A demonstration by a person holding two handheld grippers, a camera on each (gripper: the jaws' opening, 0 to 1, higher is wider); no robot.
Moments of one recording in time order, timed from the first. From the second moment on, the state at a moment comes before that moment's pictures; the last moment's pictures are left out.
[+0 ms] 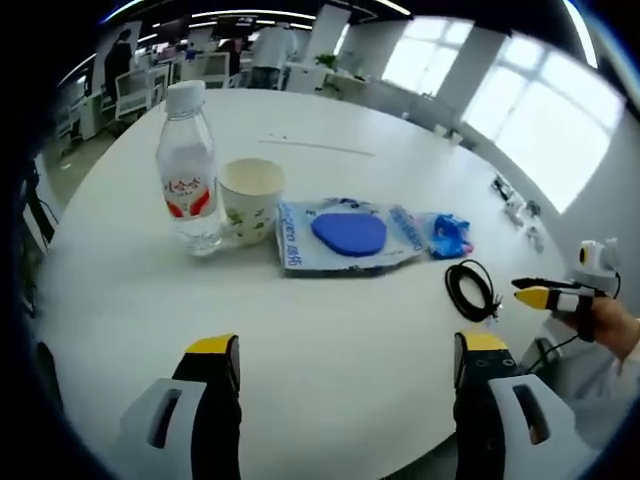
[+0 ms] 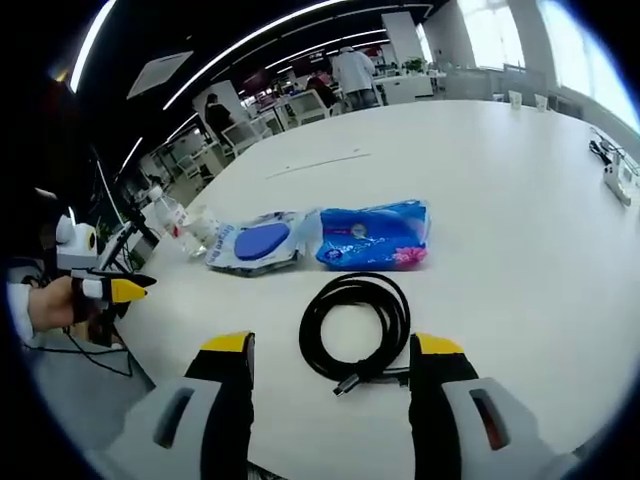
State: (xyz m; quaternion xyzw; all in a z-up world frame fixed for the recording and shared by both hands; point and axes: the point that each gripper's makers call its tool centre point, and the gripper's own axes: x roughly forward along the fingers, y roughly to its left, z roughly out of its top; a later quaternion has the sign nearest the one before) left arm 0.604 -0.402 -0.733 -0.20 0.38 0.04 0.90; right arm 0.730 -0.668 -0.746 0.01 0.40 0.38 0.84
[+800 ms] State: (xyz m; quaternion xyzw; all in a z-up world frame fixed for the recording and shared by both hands) left arm 0.560 -0.367 -0.720 -0.22 0.37 0.05 0.90; right arm 0.711 -0.674 -0.742 0.01 0.40 0.37 0.84
